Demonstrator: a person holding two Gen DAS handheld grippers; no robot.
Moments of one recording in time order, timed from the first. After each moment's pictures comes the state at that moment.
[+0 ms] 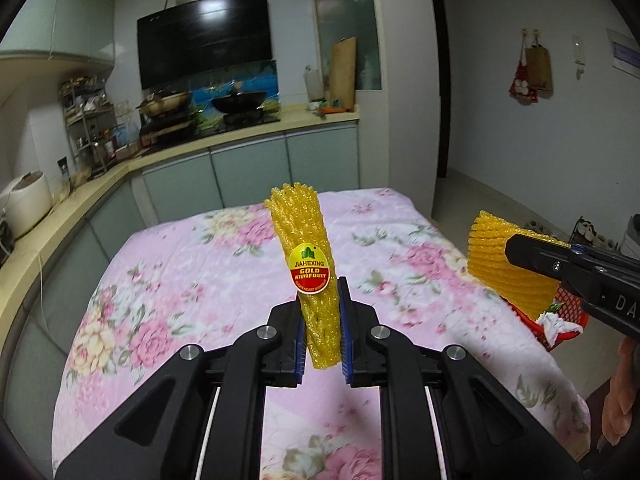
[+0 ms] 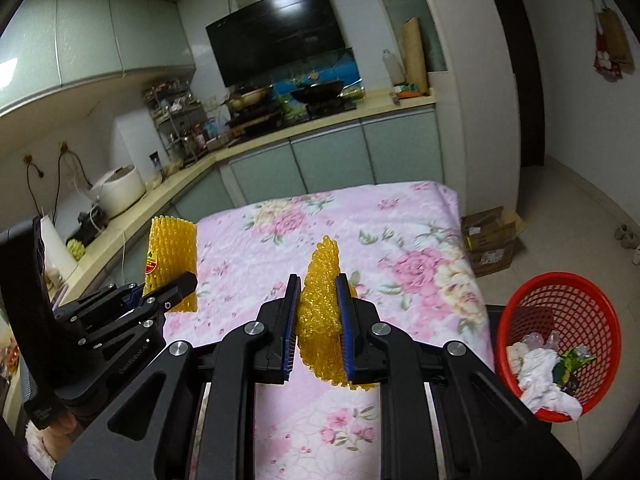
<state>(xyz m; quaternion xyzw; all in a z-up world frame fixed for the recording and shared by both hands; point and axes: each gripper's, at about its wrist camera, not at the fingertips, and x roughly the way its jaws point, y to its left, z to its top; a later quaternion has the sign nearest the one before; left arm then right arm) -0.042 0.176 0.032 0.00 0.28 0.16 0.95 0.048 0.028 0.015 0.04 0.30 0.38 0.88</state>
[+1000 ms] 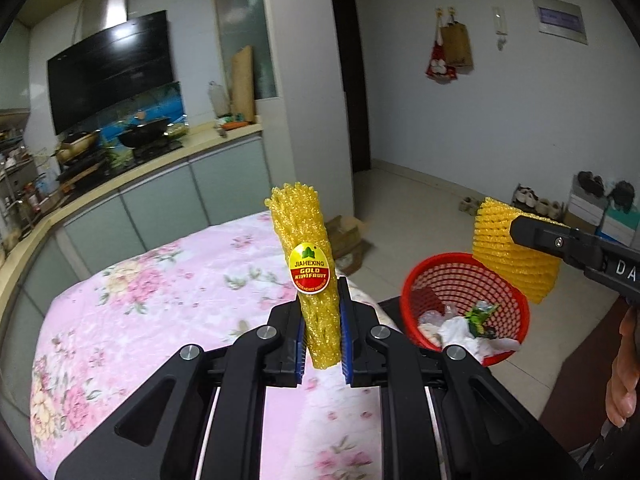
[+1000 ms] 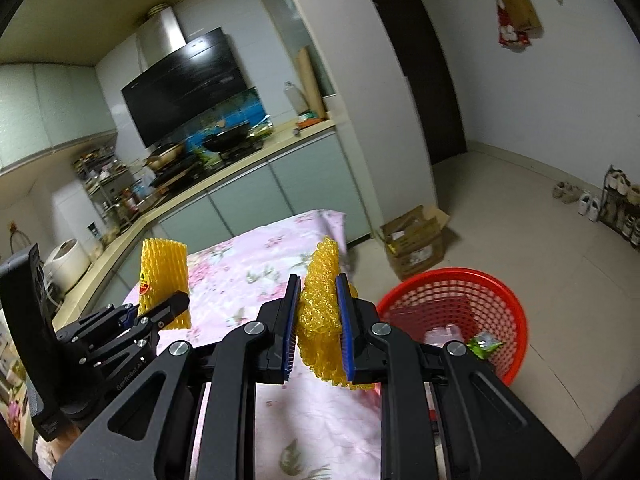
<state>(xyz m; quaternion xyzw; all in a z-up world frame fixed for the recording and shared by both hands) 0.036 0.064 0.033 0.06 0.29 0.02 0.96 0.081 -0.109 0.013 0.13 0.29 0.24 0.92</state>
